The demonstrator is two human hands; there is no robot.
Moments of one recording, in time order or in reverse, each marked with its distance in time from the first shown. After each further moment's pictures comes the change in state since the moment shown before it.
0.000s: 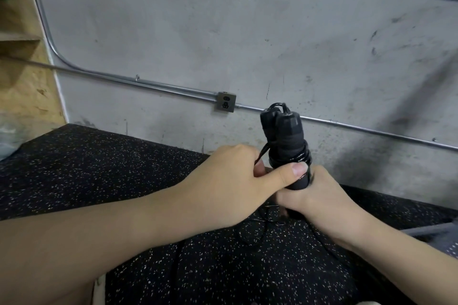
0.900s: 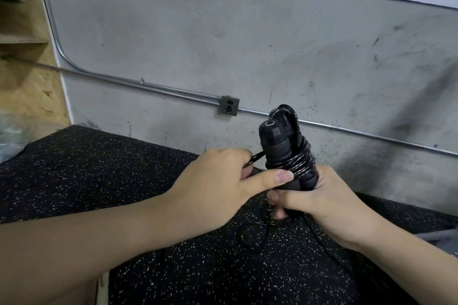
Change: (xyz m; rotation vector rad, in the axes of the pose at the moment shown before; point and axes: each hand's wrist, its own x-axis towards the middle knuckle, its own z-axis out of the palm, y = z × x) left_hand -0.007 -0.022 -0.010 0.058 0.077 0.035; right_hand -0.003 -0.008 0.000 0.173 -0.095 -0.044
